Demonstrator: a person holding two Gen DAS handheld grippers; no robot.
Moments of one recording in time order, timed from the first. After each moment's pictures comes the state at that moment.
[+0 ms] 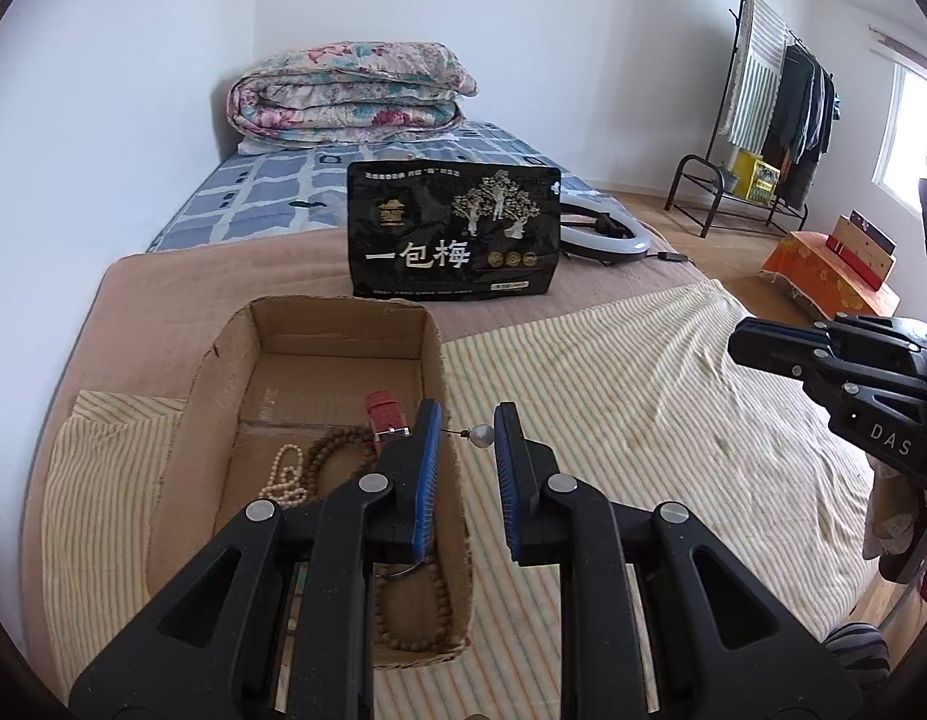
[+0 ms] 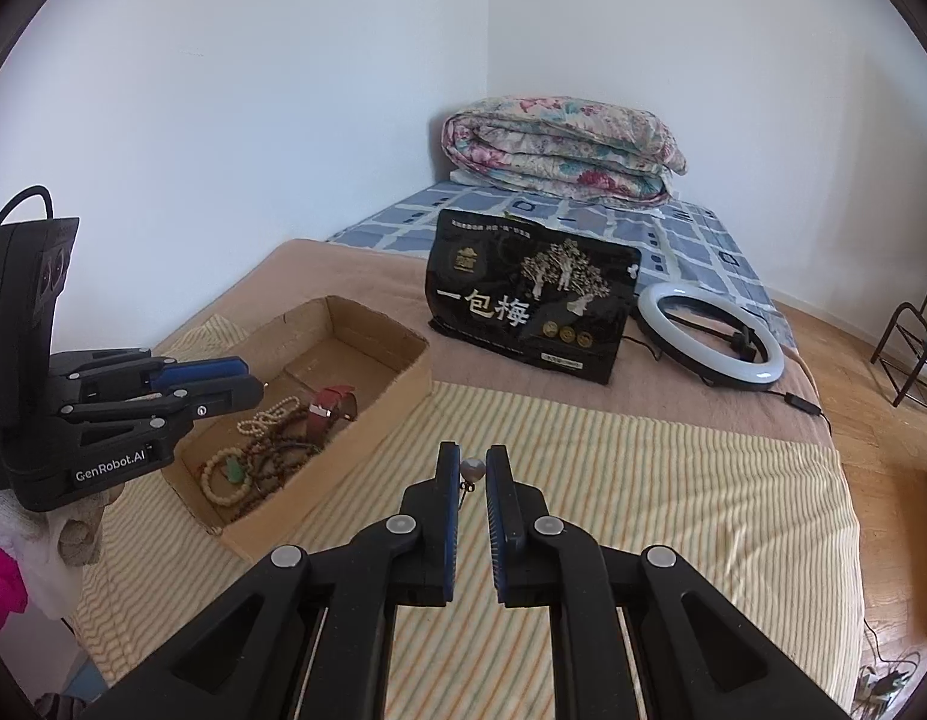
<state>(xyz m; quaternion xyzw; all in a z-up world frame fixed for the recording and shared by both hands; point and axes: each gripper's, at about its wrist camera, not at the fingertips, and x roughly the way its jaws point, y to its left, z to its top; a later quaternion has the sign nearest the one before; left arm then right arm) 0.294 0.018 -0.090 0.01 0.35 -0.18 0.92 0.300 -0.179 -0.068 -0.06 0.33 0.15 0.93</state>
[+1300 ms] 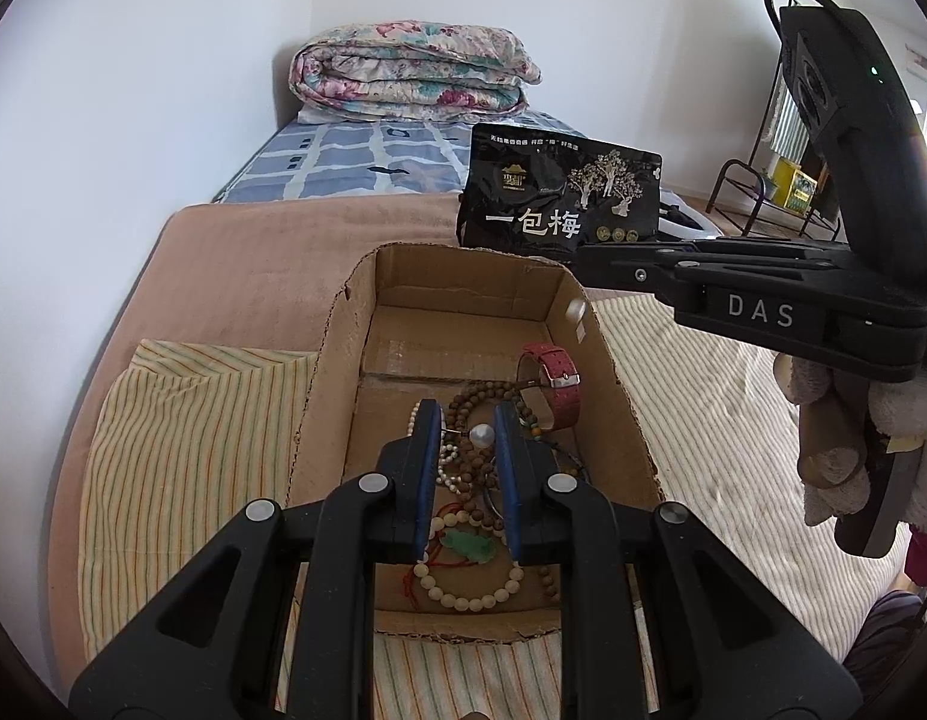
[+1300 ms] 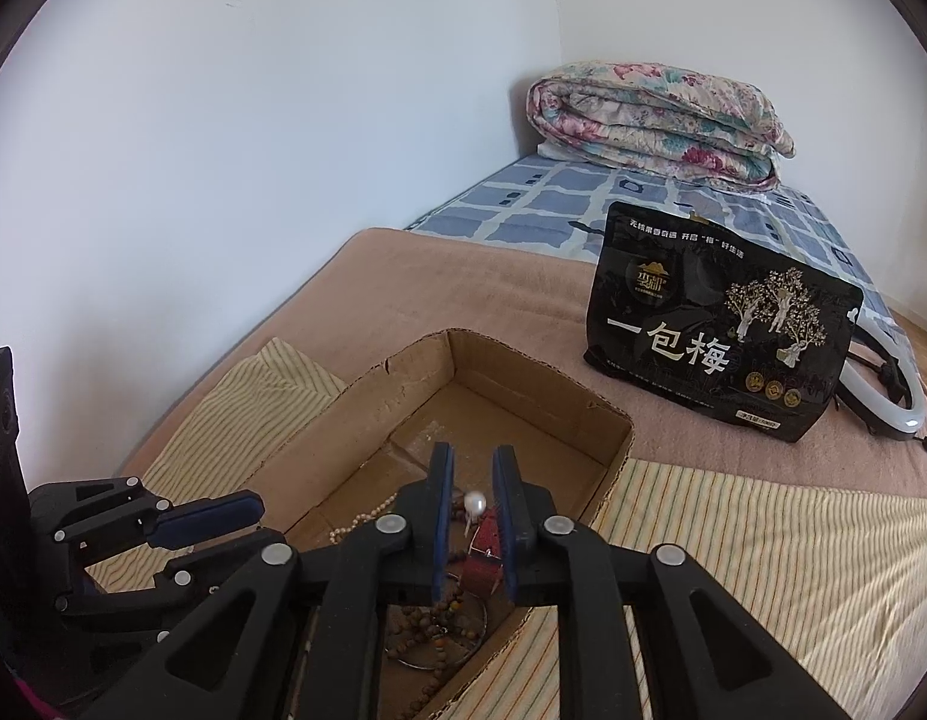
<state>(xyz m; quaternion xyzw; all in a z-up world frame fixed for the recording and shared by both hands) 0.306 0.105 -0.123 -0.01 0.36 -0.14 0.92 0.396 -0.045 -0.097 -0.04 0.37 0.22 0.90</state>
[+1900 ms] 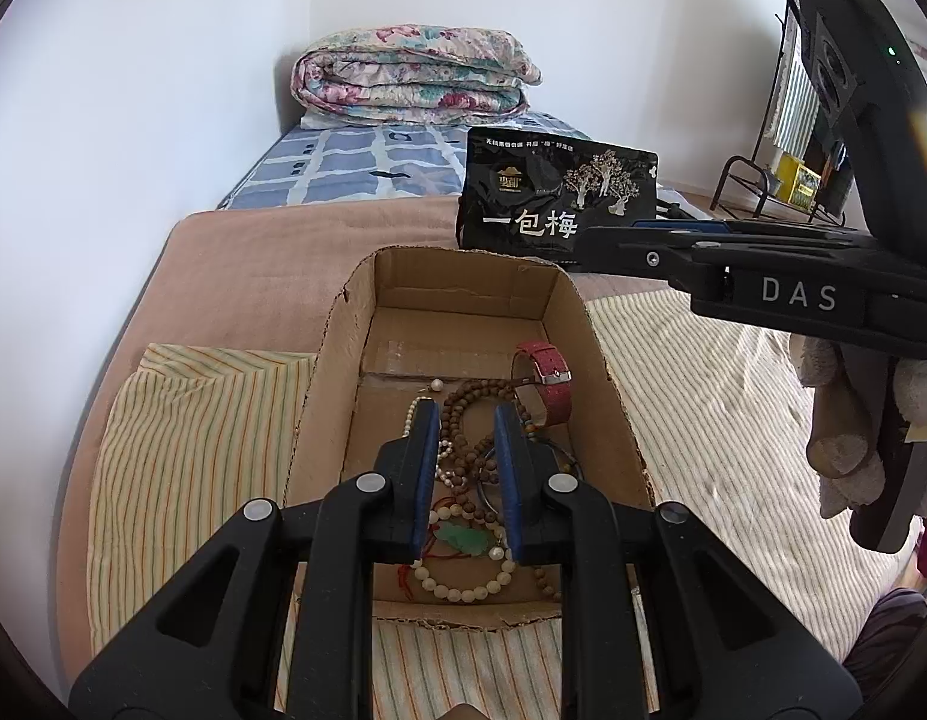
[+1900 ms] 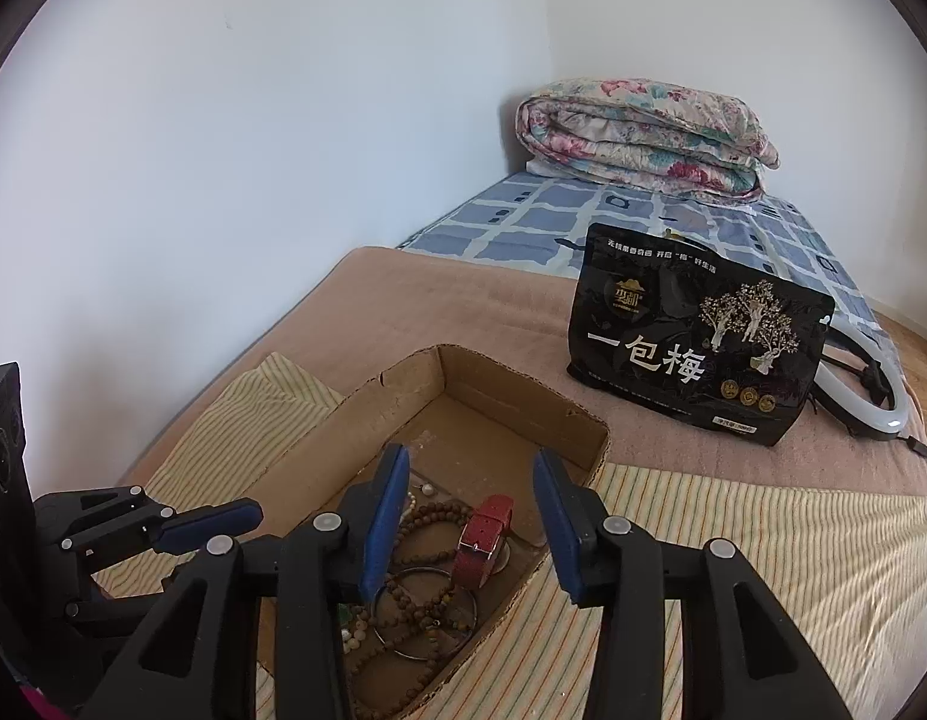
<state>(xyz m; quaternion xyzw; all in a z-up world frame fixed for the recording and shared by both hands) 0.299 0.099 -0.118 0.00 0.36 -0.13 0.92 0.382 -0.056 -0.082 -0.03 0.35 0.21 0.91</state>
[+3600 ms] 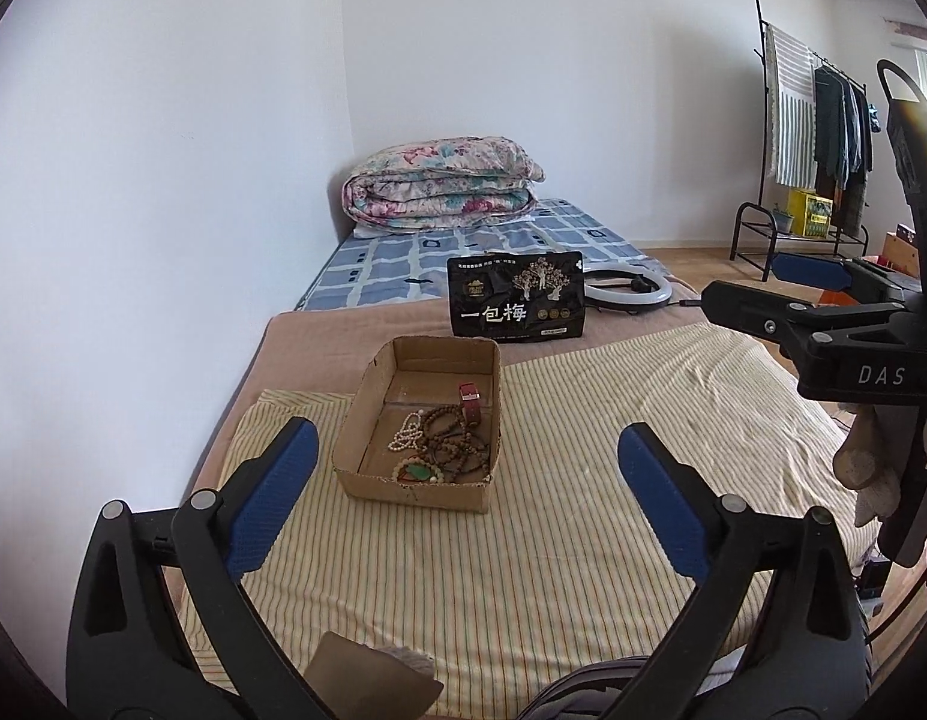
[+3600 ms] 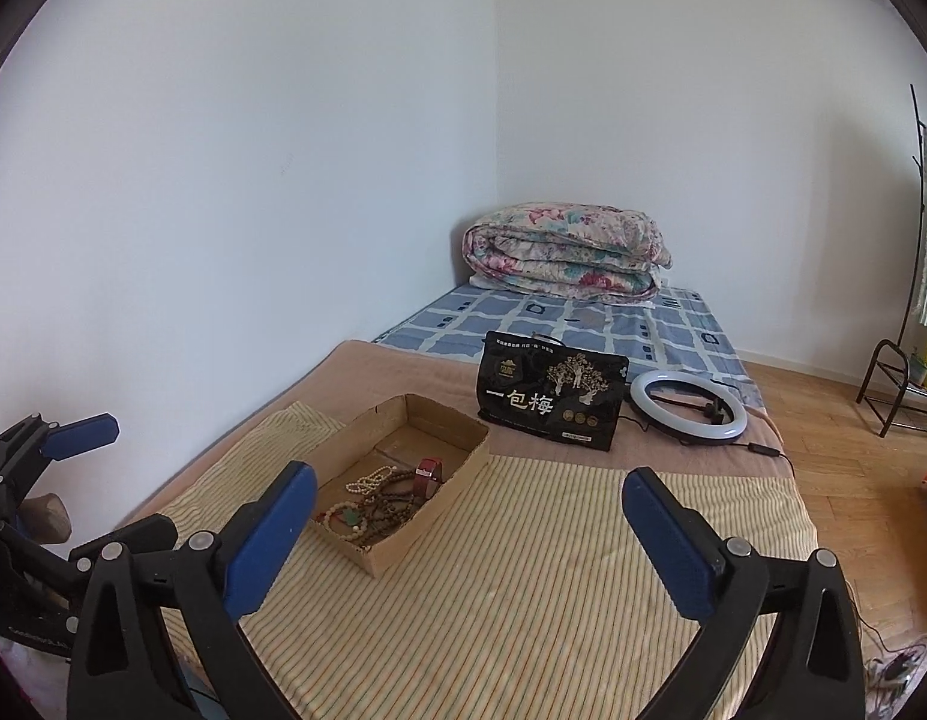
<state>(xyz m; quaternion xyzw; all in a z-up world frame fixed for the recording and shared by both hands) 0.076 0.024 0.023 0.04 0.26 -0.06 0.96 0.149 -0.171 0.028 -0.03 0.23 0.16 0.96</state>
